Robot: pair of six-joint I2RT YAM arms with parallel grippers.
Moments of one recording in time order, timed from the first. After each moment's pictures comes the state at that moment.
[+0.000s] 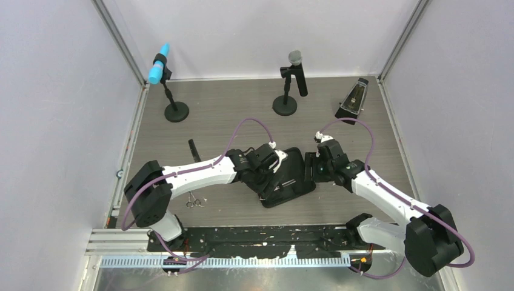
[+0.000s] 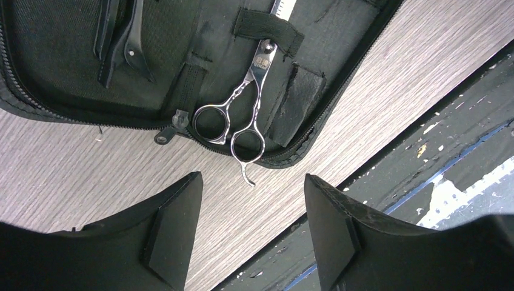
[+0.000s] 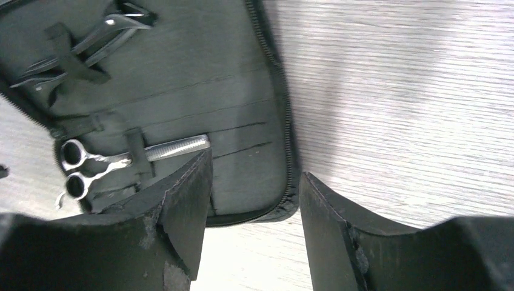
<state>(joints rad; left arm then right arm) -1.02 1.59 1.11 -0.62 0.06 -0.32 0.49 1.08 0.58 -0.41 -0.02 0.43</state>
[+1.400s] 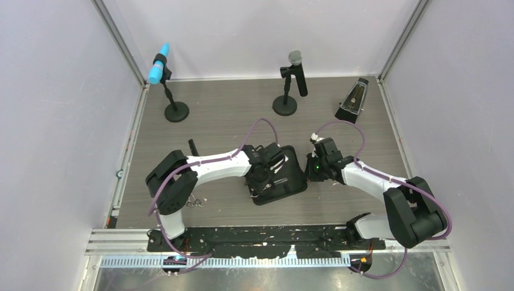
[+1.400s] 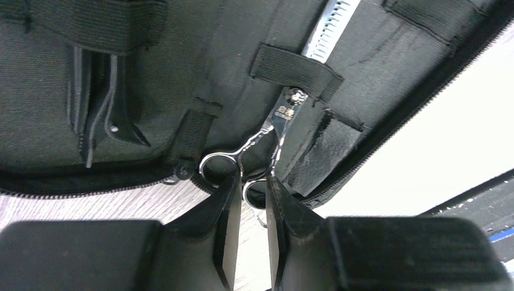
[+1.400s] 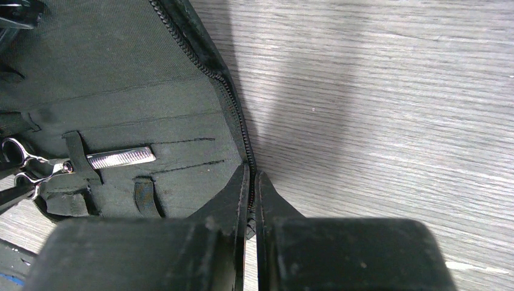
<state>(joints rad) -0.99 1.79 1.21 -0.72 -0.04 -0.20 0.42 1.32 0.56 -0.24 -0.13 0.42</state>
